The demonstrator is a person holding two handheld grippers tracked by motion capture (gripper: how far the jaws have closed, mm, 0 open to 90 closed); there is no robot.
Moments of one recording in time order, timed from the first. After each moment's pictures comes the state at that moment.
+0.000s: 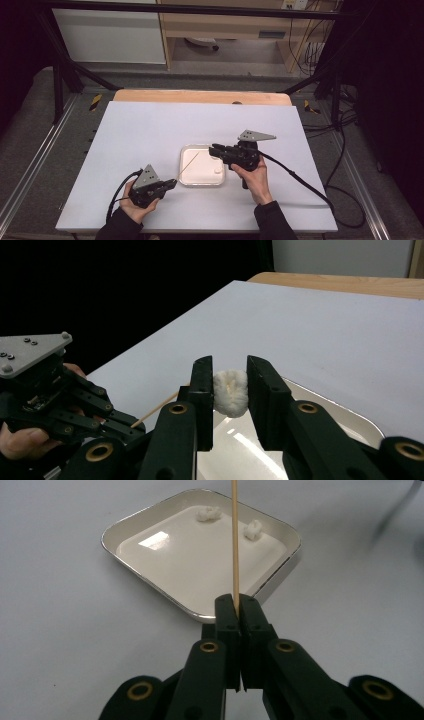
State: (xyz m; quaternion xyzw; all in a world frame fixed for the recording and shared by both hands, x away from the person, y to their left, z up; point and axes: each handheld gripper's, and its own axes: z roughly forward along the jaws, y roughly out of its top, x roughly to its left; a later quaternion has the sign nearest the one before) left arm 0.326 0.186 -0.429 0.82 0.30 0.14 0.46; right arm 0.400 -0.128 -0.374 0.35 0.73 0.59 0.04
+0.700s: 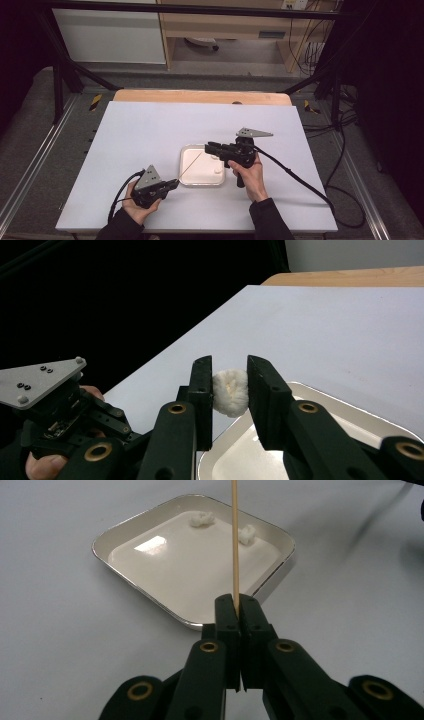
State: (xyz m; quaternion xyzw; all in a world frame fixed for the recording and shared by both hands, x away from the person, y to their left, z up) left arm 0.325 0.180 -0.431 0.82 0.29 0.14 0.47; right arm 0.410 -0.120 -0.378 0.36 0.71 0.61 -0.01
